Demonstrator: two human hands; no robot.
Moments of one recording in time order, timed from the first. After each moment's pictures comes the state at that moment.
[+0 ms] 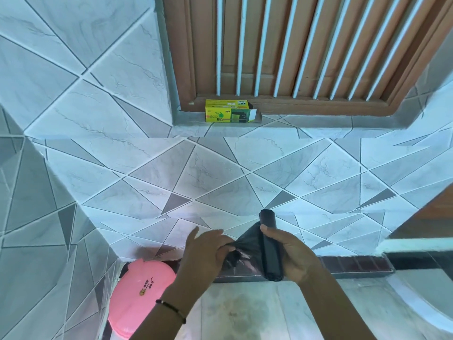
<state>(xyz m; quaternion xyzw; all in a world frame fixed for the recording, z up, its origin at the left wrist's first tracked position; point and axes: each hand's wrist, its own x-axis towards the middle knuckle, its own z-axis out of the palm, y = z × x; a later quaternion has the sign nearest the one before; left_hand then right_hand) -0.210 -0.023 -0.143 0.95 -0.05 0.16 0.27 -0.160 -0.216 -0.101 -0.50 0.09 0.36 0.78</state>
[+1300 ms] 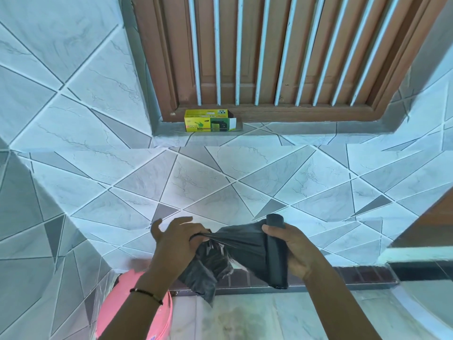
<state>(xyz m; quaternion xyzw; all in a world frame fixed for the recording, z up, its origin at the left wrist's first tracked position) -0.172 -0.035 -0.122 0.96 0.03 0.24 0.17 -0.119 -0.275 -0.090 -0.55 0.07 0.29 0.78</state>
